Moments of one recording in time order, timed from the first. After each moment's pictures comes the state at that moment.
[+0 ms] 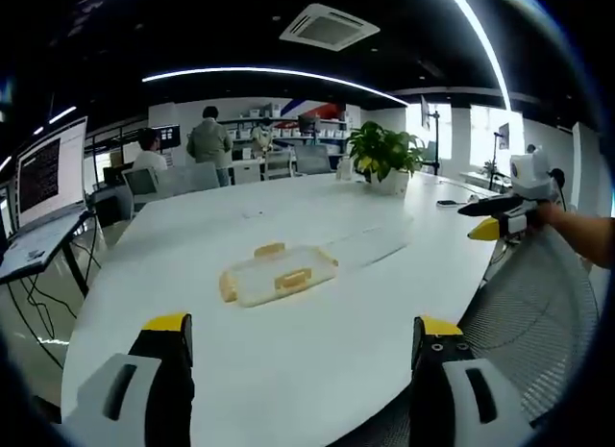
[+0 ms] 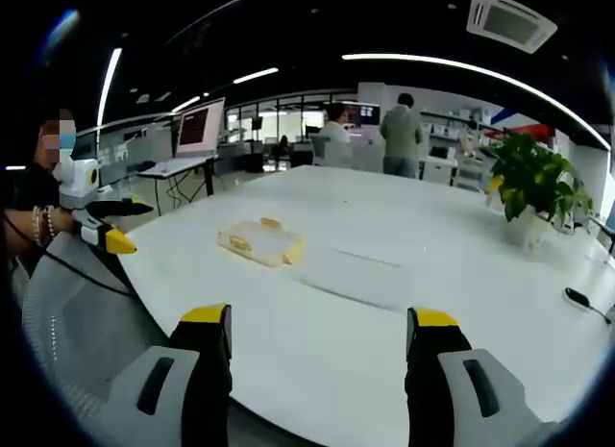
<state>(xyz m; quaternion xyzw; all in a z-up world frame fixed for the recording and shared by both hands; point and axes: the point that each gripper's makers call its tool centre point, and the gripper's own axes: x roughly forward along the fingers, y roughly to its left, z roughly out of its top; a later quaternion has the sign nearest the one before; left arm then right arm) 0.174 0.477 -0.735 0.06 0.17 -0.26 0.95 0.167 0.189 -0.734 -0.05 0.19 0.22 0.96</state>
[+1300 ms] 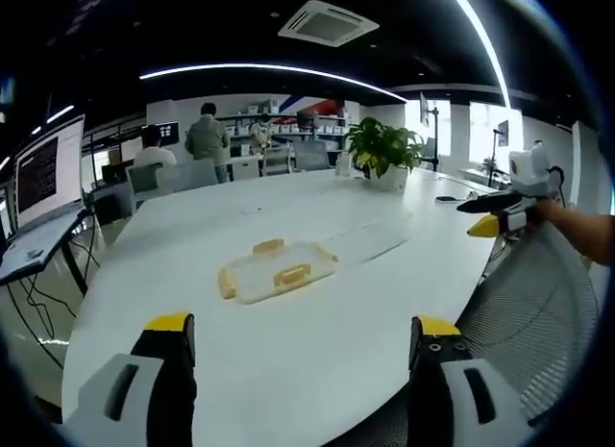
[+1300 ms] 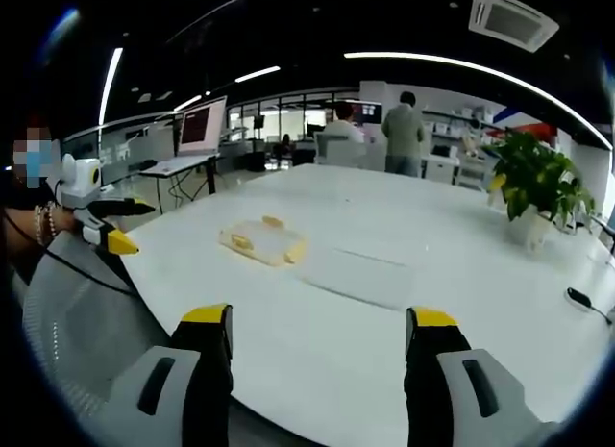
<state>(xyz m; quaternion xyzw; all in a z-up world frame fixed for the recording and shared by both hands) 0.171 0.477 -0.738 0.07 0.18 -0.27 0.94 0.165 0.191 -0.735 -0.04 0.19 0.22 0.95</state>
